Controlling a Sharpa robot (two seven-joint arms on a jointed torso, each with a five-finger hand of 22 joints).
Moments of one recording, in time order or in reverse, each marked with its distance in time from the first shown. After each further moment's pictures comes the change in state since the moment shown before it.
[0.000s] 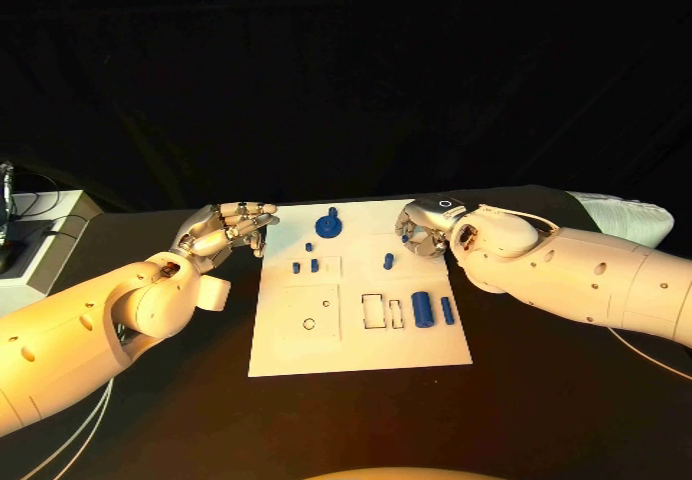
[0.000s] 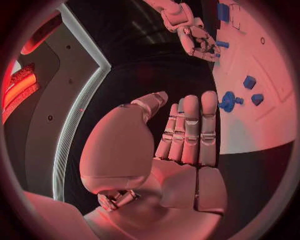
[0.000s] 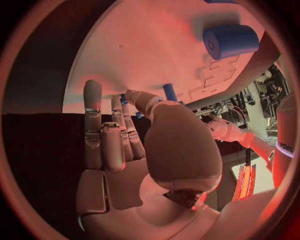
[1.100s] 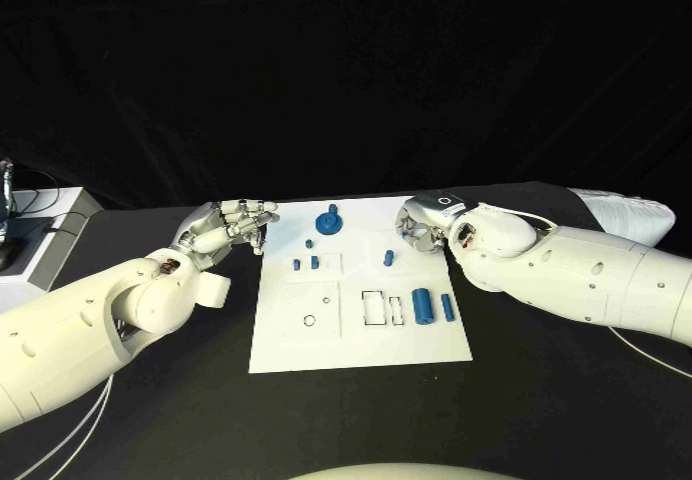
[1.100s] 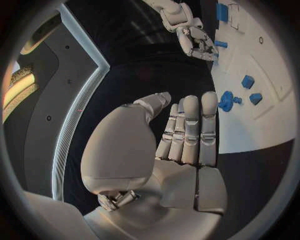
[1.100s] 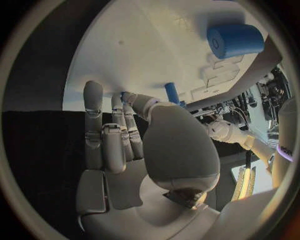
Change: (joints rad) left arm 0.000 -0.002 0.000 -0.002 -0.002 -0.001 -0.012; left_hand 0.031 0.007 0.018 -0.012 0.000 -0.004 0.004 0.000 -0.004 0.002 0.002 -0.009 -0.004 0.004 0.004 0.004 0.005 0.000 0.000 0.000 0.015 0.016; right arm -0.004 0.005 -0.003 0.005 -0.022 -0.034 -0.028; right_hand 0.025 0.075 0.056 -0.019 -0.111 0.054 -0.032 0.080 0.055 0.073 -0.012 0.003 0.012 0.000 -0.022 0.018 0.000 0.000 0.014 -0.022 0.022 0.042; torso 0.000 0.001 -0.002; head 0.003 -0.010
